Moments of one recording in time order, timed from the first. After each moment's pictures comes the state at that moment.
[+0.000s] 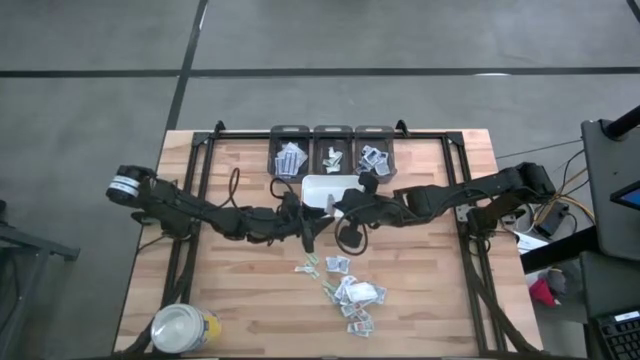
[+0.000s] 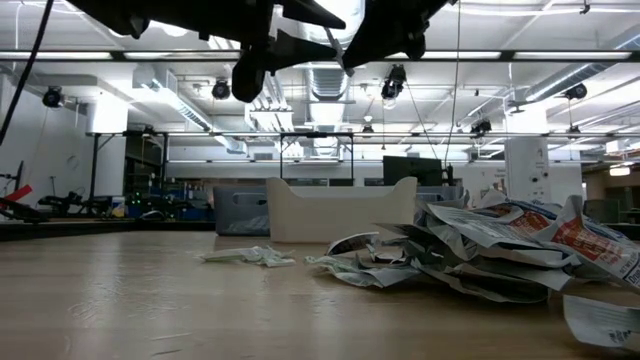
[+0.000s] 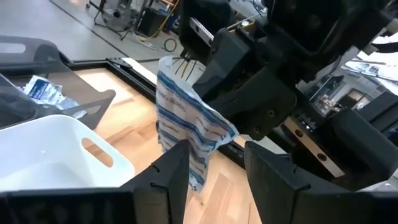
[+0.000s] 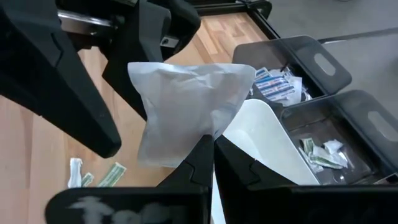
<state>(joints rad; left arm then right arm) -0.22 1.49 0.79 0.67 -0.49 -0.60 0.17 1.53 1.21 -0.37 0.47 0.26</state>
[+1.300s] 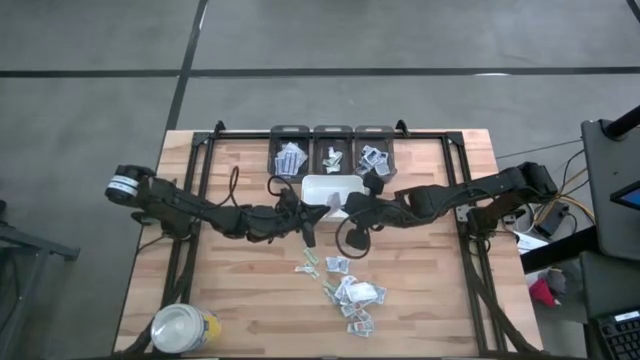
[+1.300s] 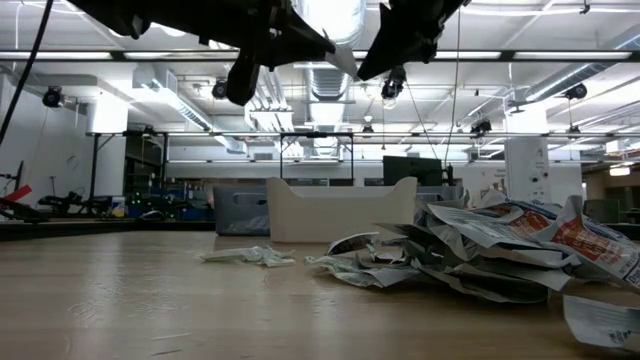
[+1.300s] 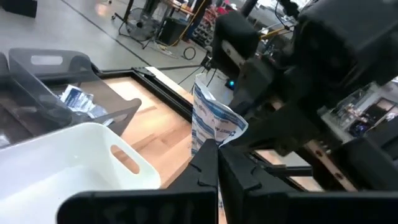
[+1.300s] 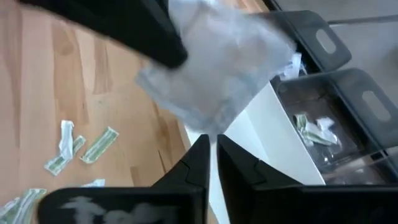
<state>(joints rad) -0.21 1.48 0.79 0.64 -0.57 -0.59 0.17 1.51 1.21 -0.51 0.46 0.27</state>
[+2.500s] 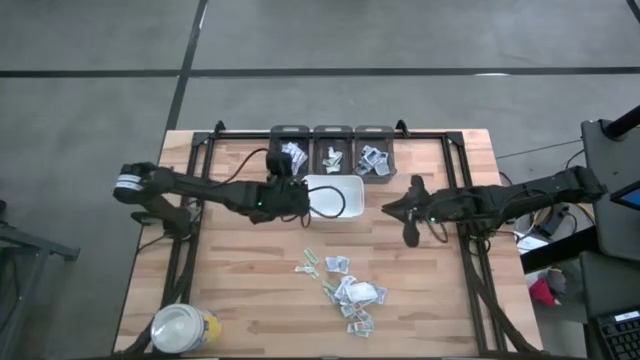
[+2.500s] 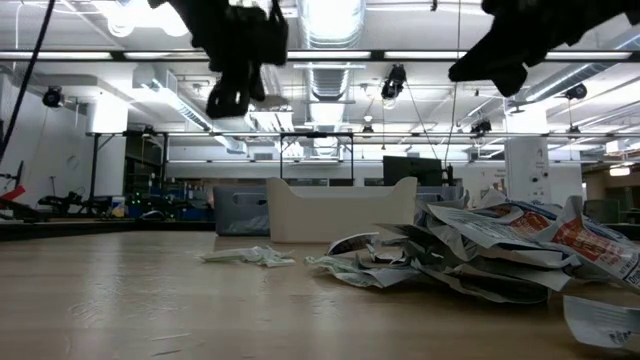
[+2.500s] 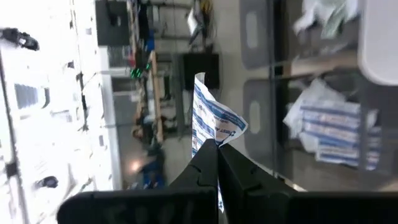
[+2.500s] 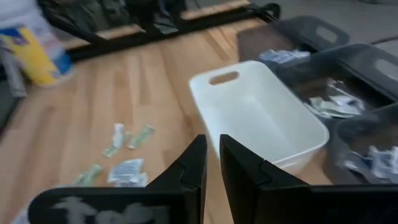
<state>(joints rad) -0.05 1.52 1.14 -0.53 -1.21 0.58 0.17 0.83 0.56 -0.17 0.33 0.34</state>
